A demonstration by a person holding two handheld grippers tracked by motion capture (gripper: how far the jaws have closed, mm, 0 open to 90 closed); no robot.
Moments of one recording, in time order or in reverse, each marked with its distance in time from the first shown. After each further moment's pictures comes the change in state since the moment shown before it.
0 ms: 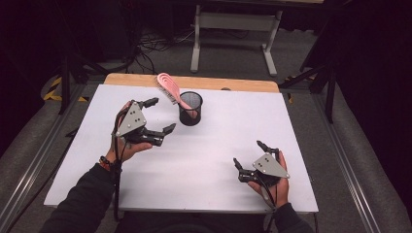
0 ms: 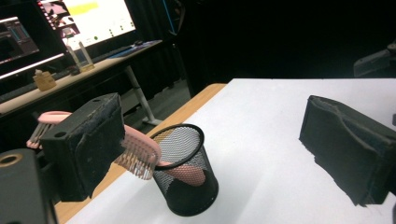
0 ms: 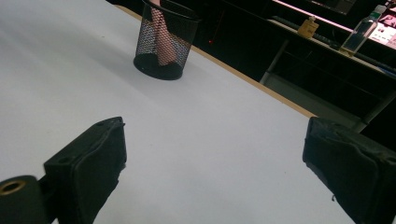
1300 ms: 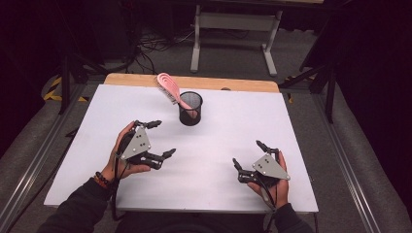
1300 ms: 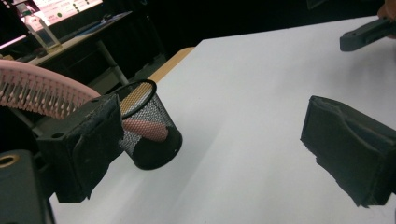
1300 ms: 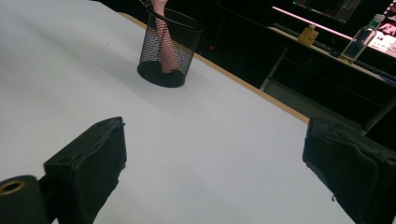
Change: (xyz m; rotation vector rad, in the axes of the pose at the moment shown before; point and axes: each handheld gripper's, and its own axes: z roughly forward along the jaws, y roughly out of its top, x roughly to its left) left arm -0.037 -0.031 -0.015 0.129 -0.077 0.082; right arm 0.003 0.004 -0.003 -0.025 0.005 -0.007
